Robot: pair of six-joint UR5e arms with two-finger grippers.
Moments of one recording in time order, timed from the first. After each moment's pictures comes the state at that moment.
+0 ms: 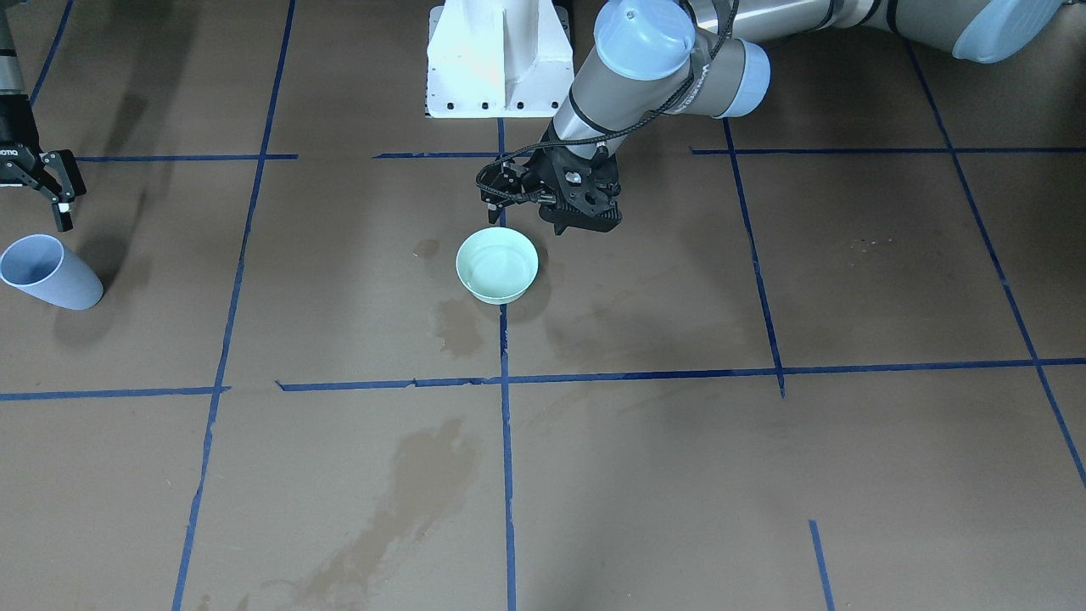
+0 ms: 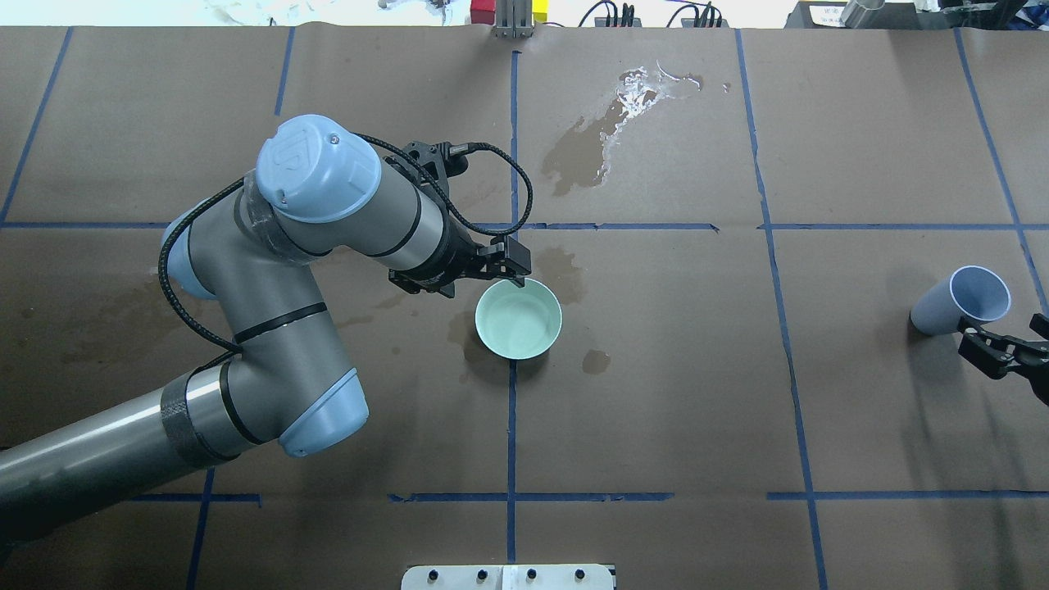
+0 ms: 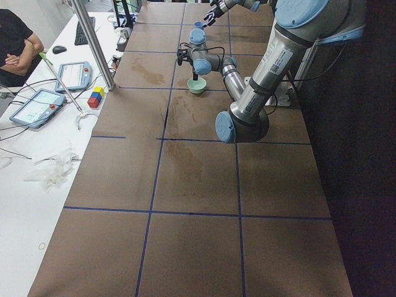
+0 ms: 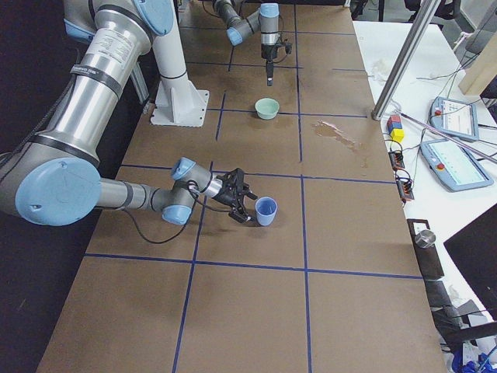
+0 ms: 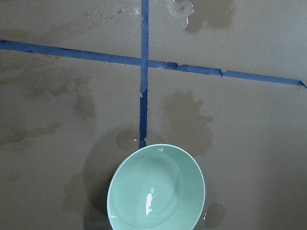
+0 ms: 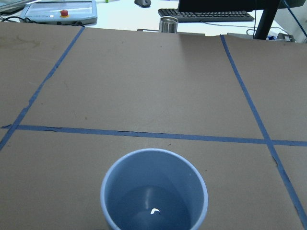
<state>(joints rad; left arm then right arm) -0.58 -2.26 -1.69 -1.90 -2.01 -1.35 0.36 -2.11 1.79 -0.34 0.93 1.25</state>
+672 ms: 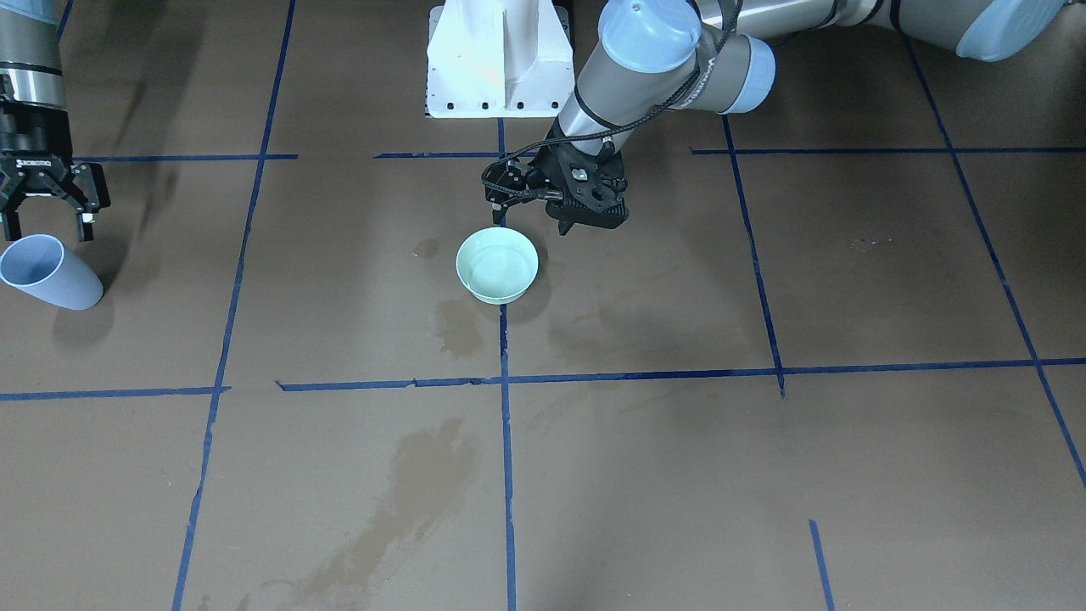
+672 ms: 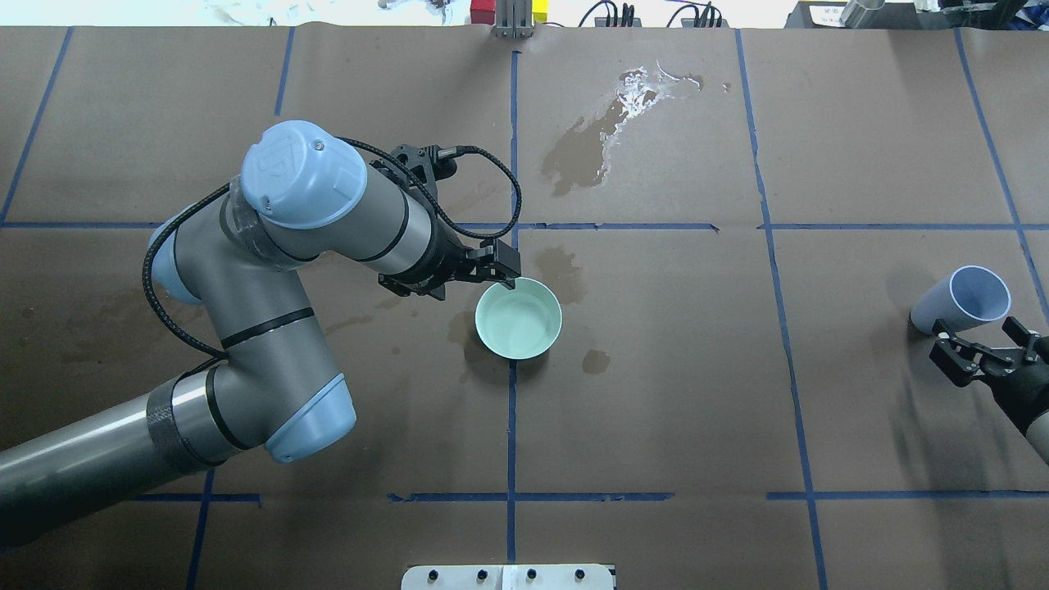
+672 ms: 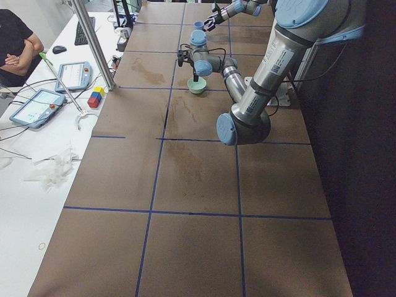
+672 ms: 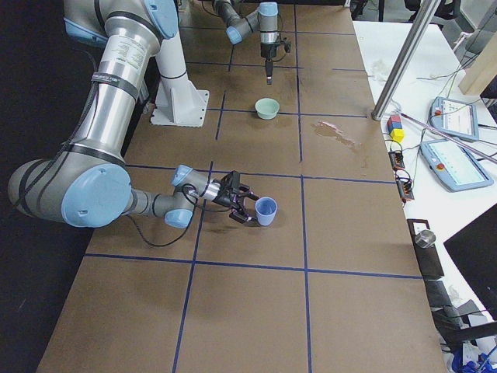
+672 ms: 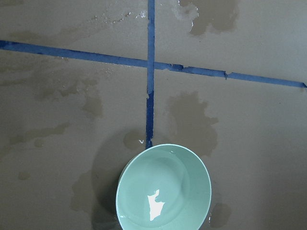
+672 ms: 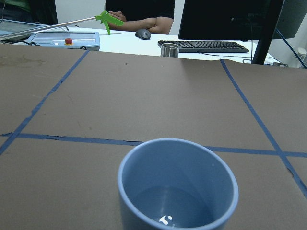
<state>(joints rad) -0.58 -2.23 -1.71 -1.90 -2.01 -1.35 0.25 -2.03 1.68 -0.33 0.72 1.30</state>
